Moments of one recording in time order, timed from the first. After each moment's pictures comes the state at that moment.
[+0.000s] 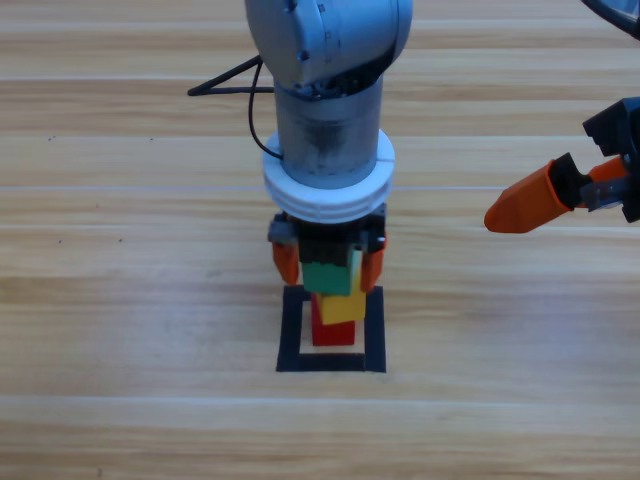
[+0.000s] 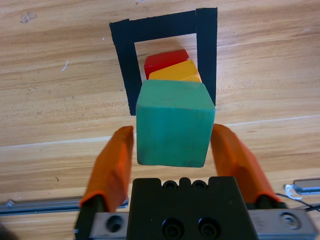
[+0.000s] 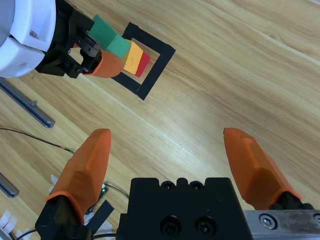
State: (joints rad) arm 0 -0.91 2.28 -2.12 1.36 0.06 -0.87; arm 1 0.75 1.56 -1.15 0.57 0.18 0.28
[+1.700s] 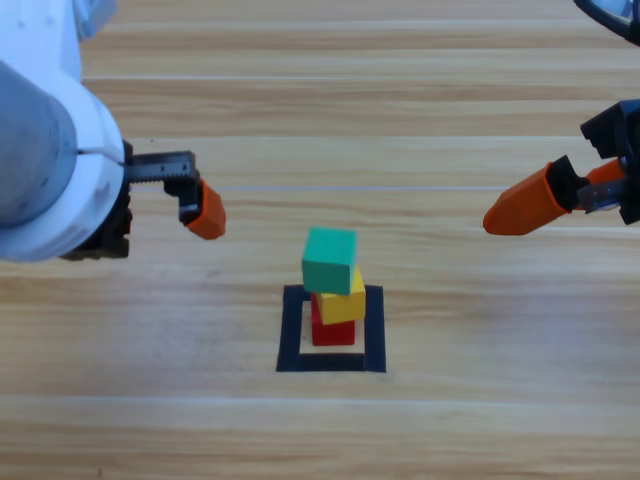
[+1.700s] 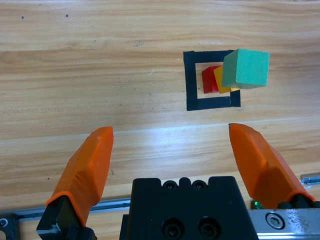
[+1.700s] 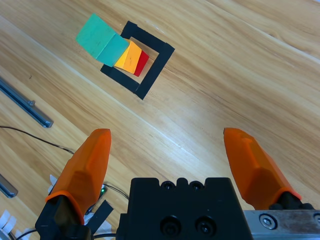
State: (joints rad) arm 0 -1.10 1.54 -1.28 0.91 0.44 -1.08; arm 1 0.75 1.57 -1.15 0.57 0.18 0.28
